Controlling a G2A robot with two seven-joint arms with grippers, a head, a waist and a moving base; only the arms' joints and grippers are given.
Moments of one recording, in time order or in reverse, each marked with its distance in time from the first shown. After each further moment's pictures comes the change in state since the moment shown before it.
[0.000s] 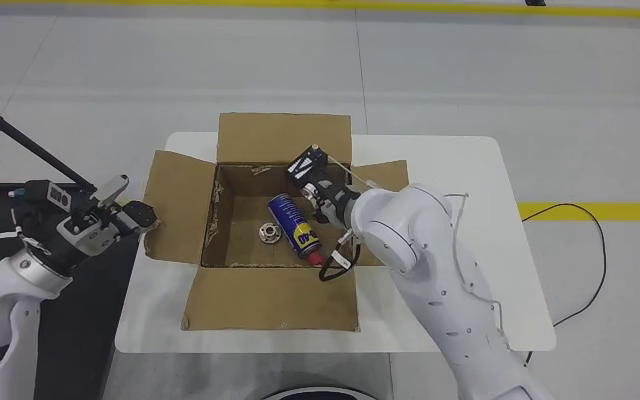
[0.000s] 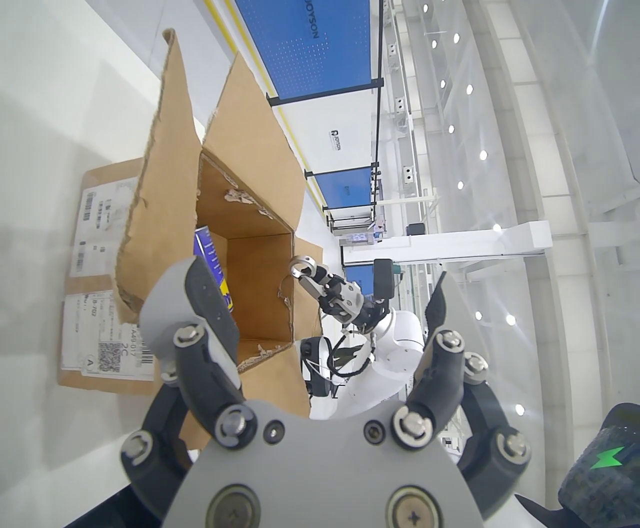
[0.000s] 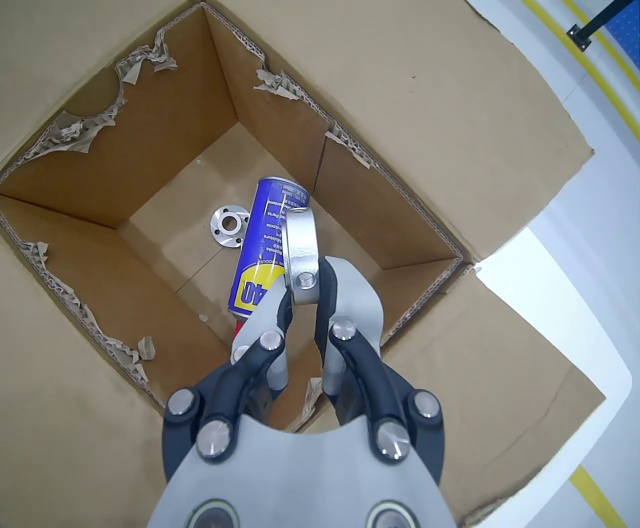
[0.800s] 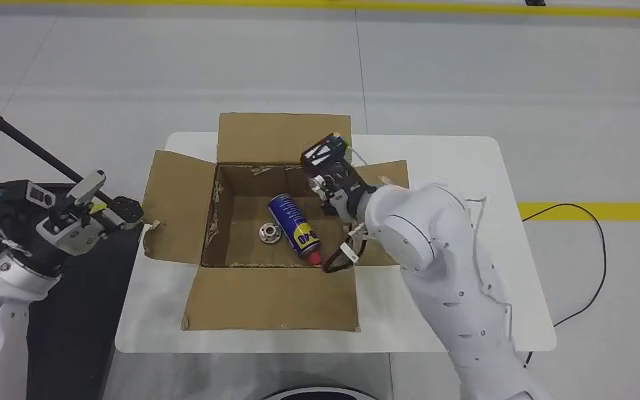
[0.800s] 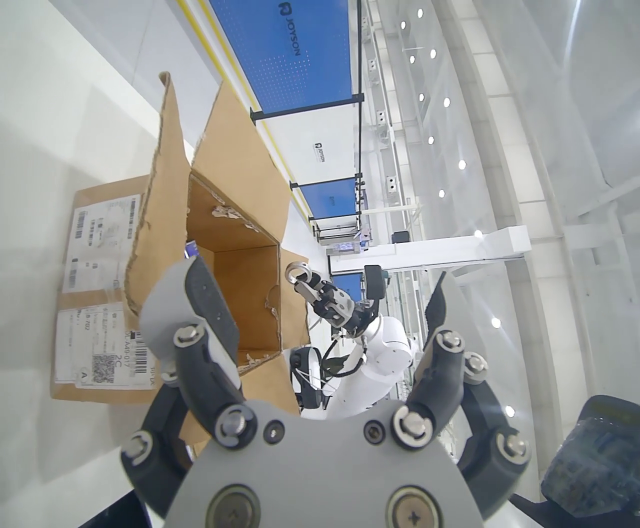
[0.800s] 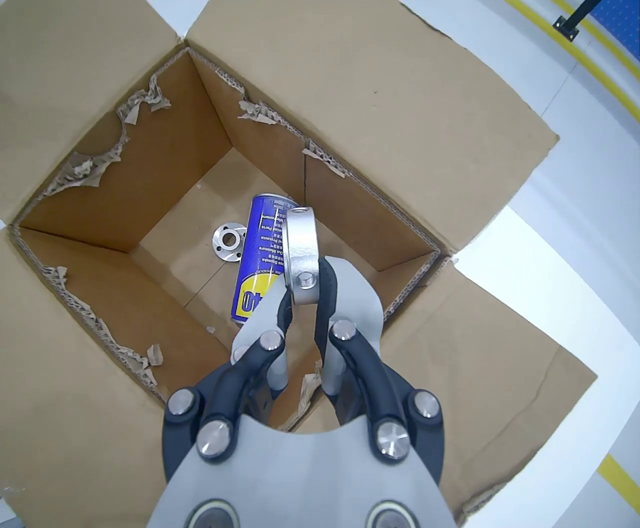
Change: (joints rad) left arm 0.007 -0.004 -0.036 0.036 -0.089 -0.057 -0.005; right arm -0.033 0.010 0.102 -0.066 0.073 0.086 0.004
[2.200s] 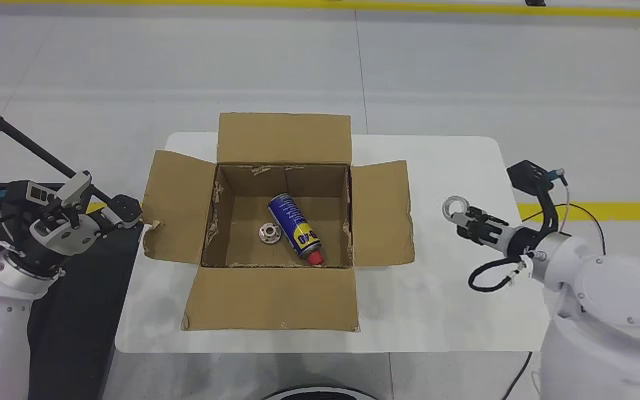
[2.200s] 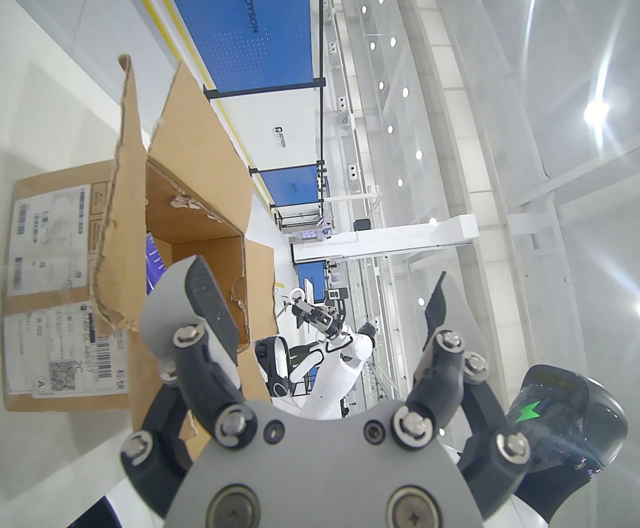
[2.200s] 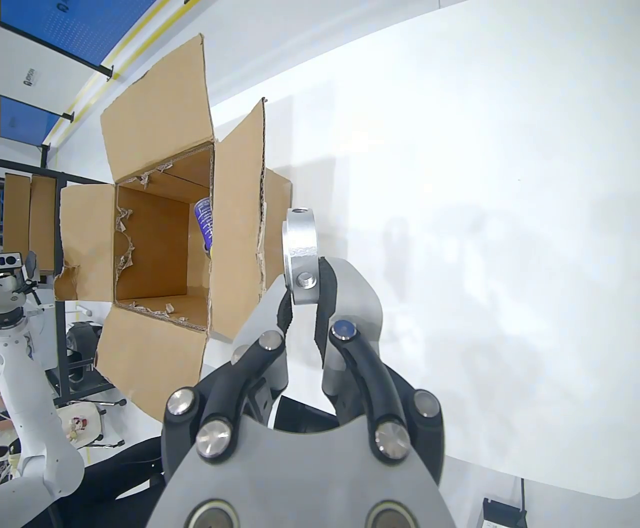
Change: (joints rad) left arm -0.037 0.000 0.021 0.086 -0.103 -0.054 -0.082; right arm -0.373 0.117 0.688 -0.308 0.328 0.283 0.179
